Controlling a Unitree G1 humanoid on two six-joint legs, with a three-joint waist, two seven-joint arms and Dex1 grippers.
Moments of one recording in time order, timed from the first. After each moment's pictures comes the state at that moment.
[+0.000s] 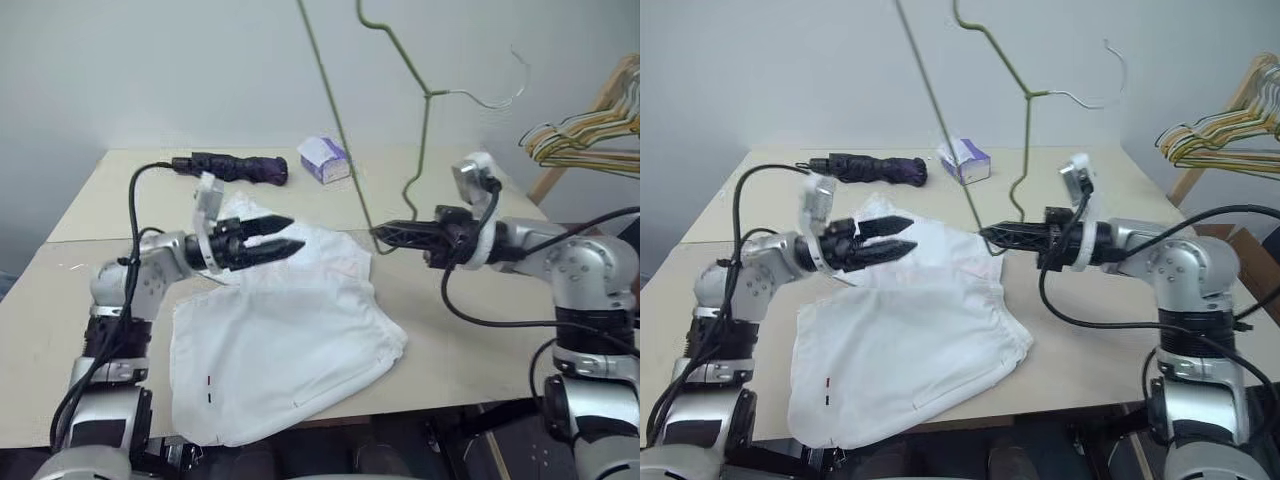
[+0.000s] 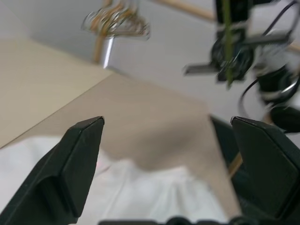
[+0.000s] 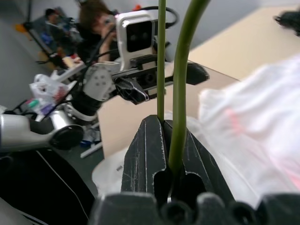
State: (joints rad) left arm -0.57 0.60 0.03 0.14 -0.64 0.65 -1.14; right arm -0.62 -0.70 -0.14 -0.05 0.95 1.14 0.98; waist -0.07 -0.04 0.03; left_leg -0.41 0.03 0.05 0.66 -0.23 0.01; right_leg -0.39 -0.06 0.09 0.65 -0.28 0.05
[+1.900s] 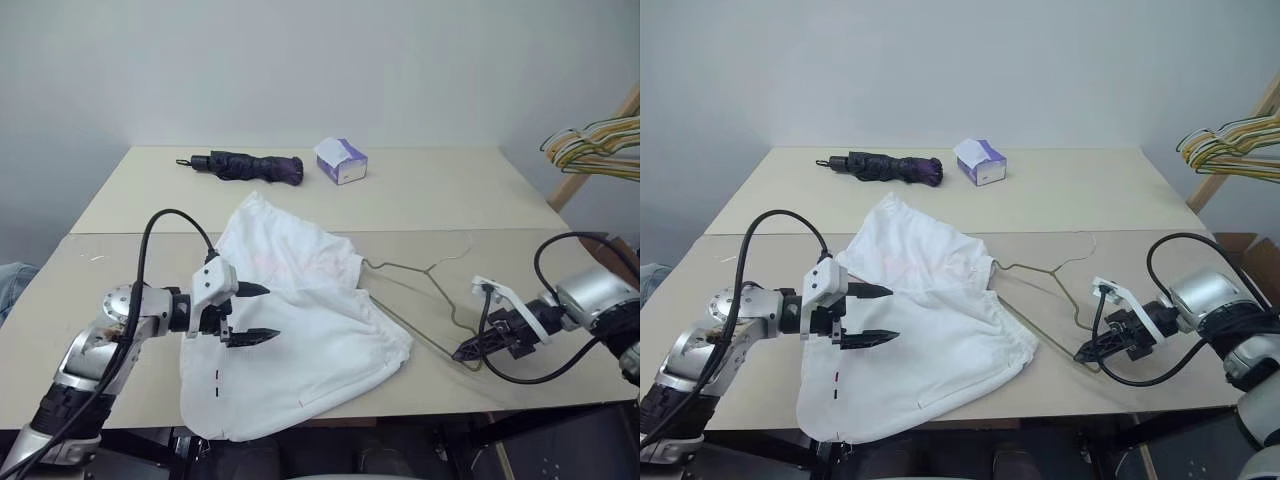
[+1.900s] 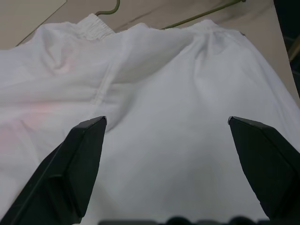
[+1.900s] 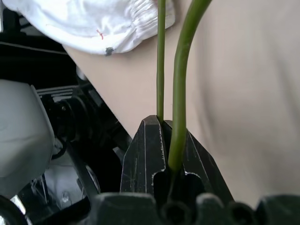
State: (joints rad) left arm -0.22 0.77 -0.07 -0.18 -0.37 0.42 -1.14; right arm -0.85 -1.08 0.95 0.55 0.68 0.92 1.55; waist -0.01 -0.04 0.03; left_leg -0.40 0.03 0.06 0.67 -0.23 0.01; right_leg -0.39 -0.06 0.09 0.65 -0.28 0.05
